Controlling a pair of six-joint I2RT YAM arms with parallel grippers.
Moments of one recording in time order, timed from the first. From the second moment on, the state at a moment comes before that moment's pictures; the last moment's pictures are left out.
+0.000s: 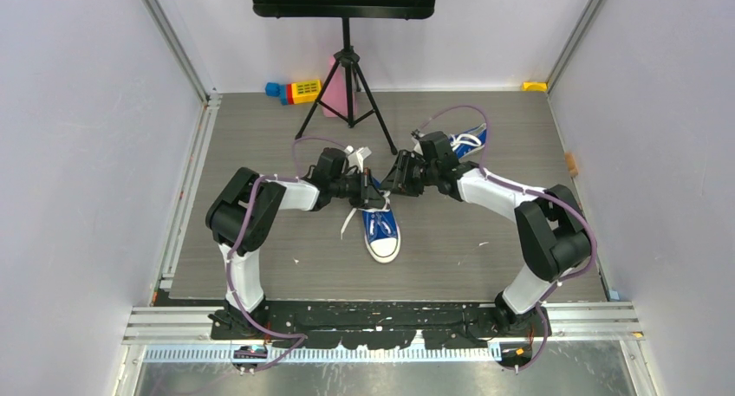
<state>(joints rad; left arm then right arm) -0.52 1.94 0.96 0.36 0.75 -0.67 0.49 1.66 1.00 -0.04 -0.38 0.74</state>
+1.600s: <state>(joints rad) -0.52 2.03 0.96 0.63 0.88 -0.91 0.52 1.69 1.15 -0.22 -0.39 0.69</state>
